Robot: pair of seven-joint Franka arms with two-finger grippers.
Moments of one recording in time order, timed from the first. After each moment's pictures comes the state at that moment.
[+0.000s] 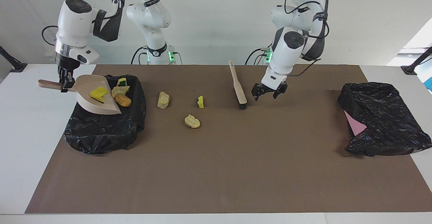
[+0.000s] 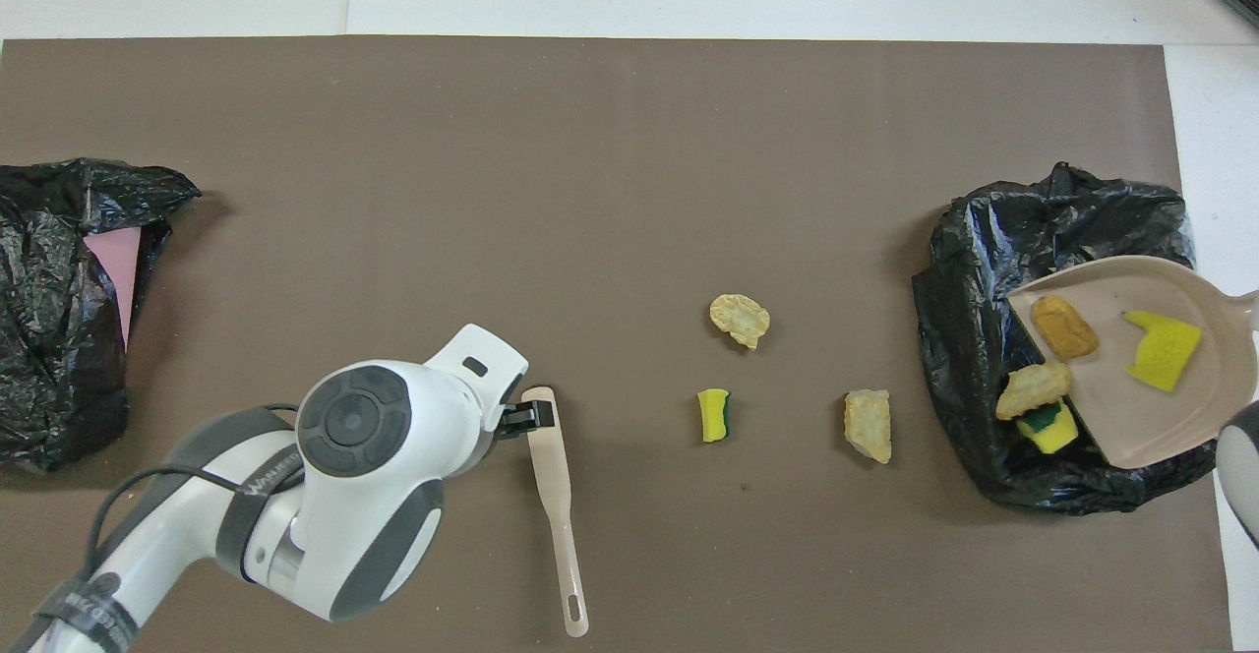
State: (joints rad) left arm -0.45 0.00 0.03 -2.13 -0.11 2.16 -0.48; right arm -0.31 -0.23 0.01 -2.24 -0.65 2.38 -2.07
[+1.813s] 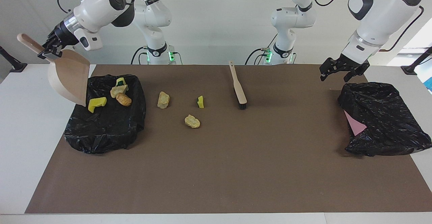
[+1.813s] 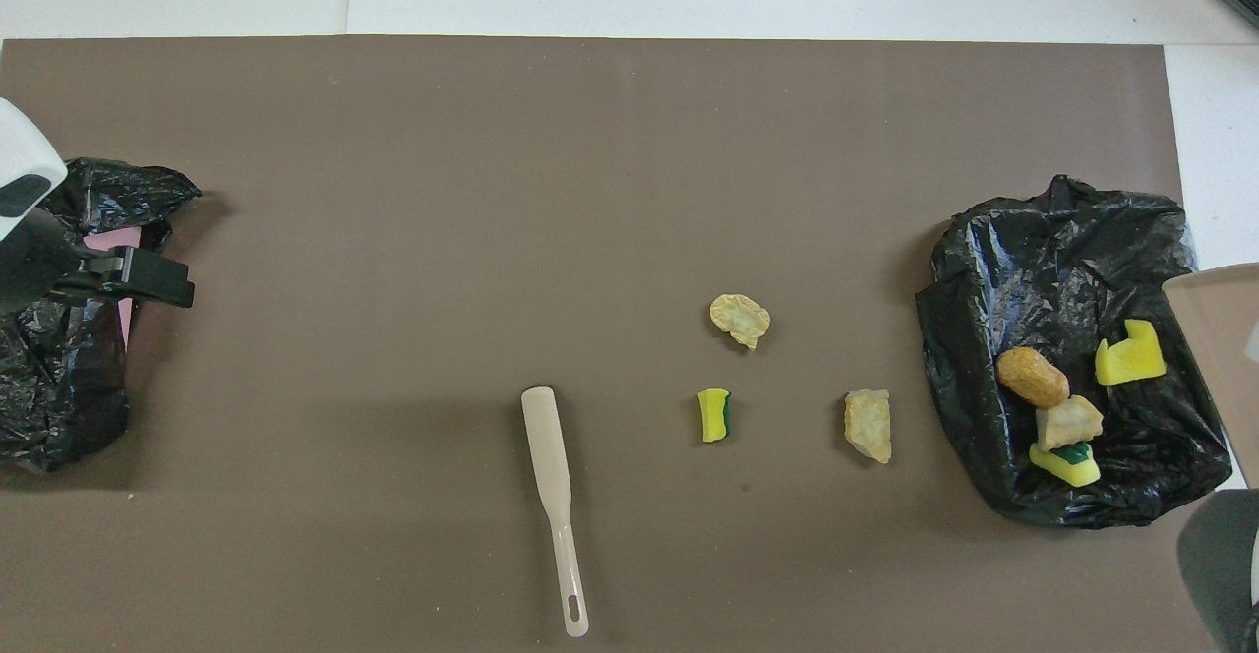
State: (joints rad) left arm -0.07 -0.04 0.03 -1.70 -0.04 1.61 0.03; right arm -0.13 -0.34 0.05 -2.14 -1.12 1.92 -1.56
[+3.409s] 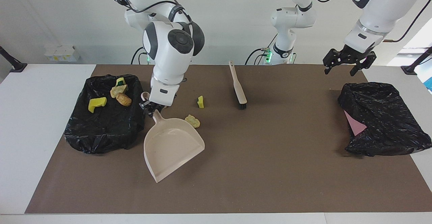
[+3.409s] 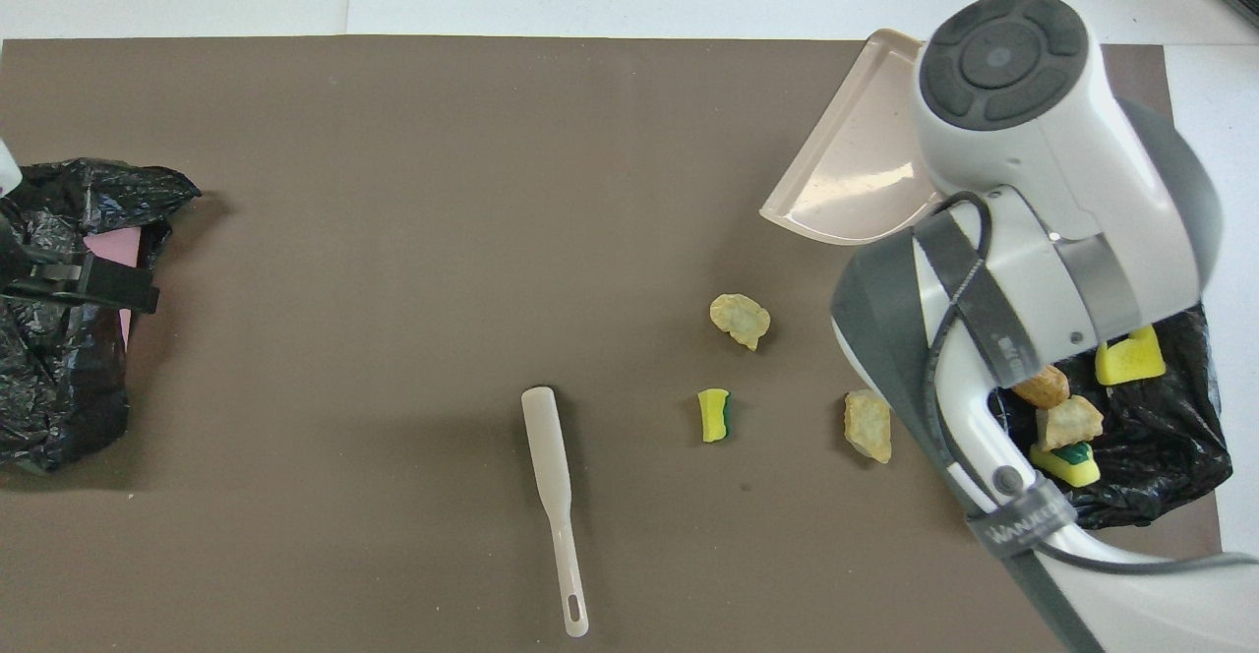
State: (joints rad) left arm -0.07 -0.04 0.01 -1.63 0.01 1.56 0.10; right arm 0.23 0.46 0.23 -1.26 -0.47 1.58 -0.15
